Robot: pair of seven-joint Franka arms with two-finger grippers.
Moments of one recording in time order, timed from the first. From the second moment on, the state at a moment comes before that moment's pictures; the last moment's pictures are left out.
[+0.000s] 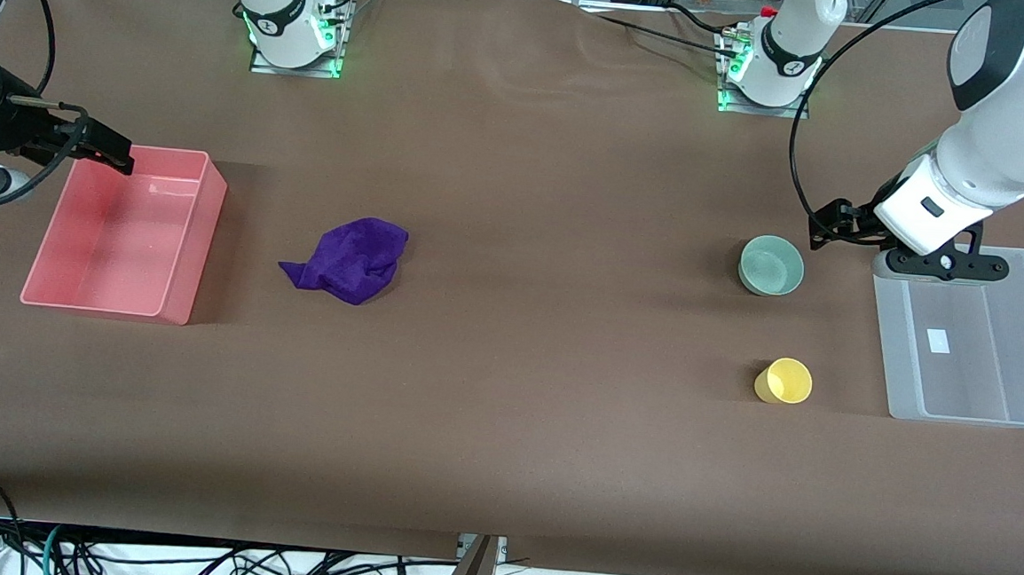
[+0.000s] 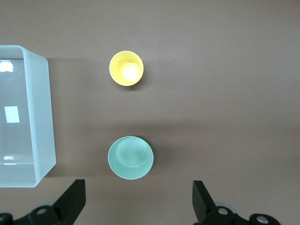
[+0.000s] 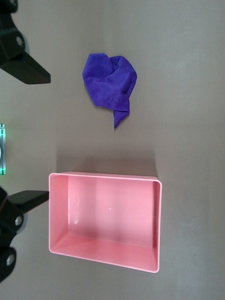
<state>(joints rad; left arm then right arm) -0.03 0.03 -0.11 -1.78 -0.01 1.76 -0.14 0.07 0.13 -0.01 -1.44 -0.03 1.44 0.07</state>
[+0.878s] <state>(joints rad) -0.03 0.03 -0.11 -1.78 -0.01 1.74 -0.14 0.08 0.15 -0.01 -1.44 -0.04 1.47 0.07</state>
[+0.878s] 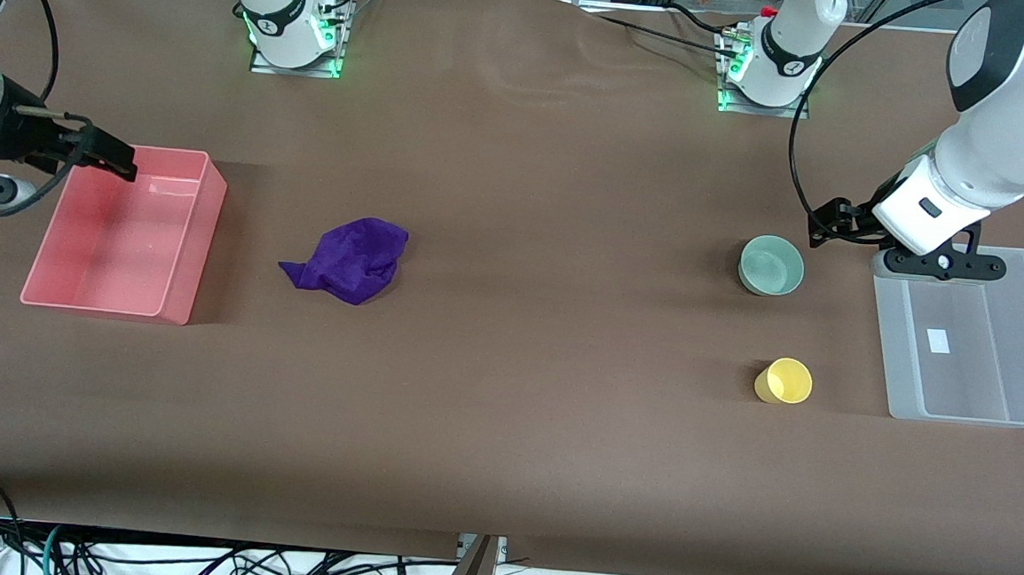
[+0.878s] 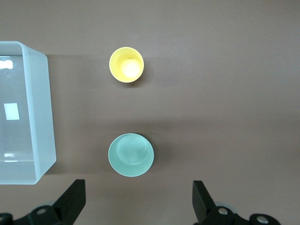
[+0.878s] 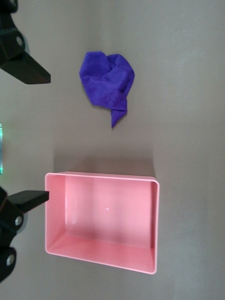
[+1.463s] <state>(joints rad) -0.03 0.12 -0.11 -1.83 0.00 1.67 0.00 0.14 0.28 0.02 -1.58 0.02 1.65 0.14</state>
